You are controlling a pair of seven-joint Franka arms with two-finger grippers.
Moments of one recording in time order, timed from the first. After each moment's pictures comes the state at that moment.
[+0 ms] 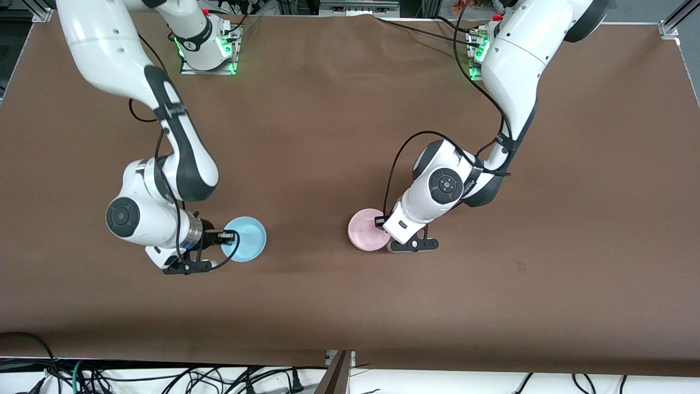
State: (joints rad) left arm -0.35 0.82 -0.22 -1.43 -0.08 2.36 -0.55; right arm 0.20 0.67 0.06 -1.42 0.19 2.07 0.15
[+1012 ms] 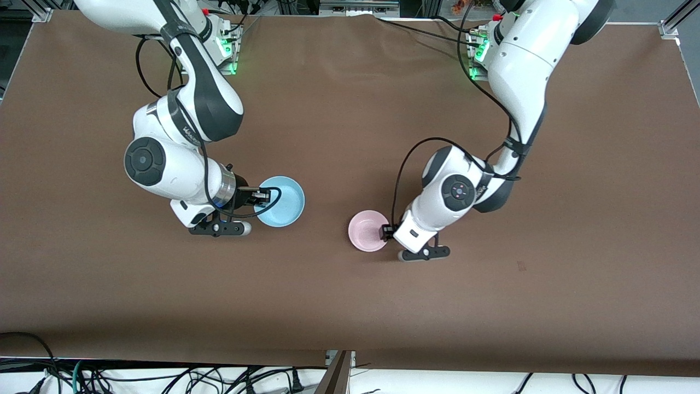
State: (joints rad) left arm -0.30 0.81 -0.19 -1.39 -0.08 2.32 -0.56; right arm 0.29 0.53 0.12 -1.44 0.19 1.94 0.37
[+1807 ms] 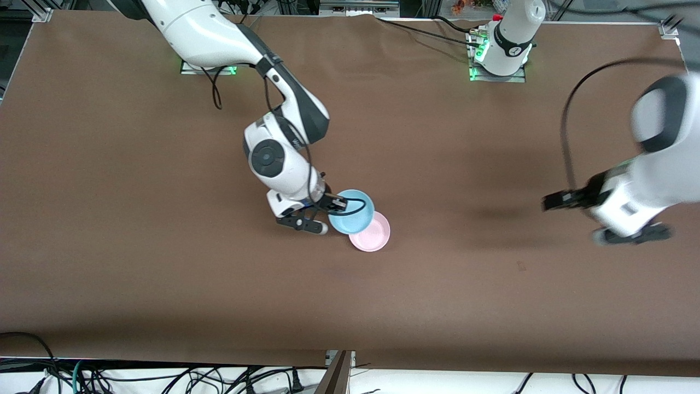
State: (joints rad) left arm -0.04 0.33 0.04 -1.37 -0.08 1.56 -0.14; right arm 0.55 0.78 0.12 -1.34 0.17 2.30 0.83
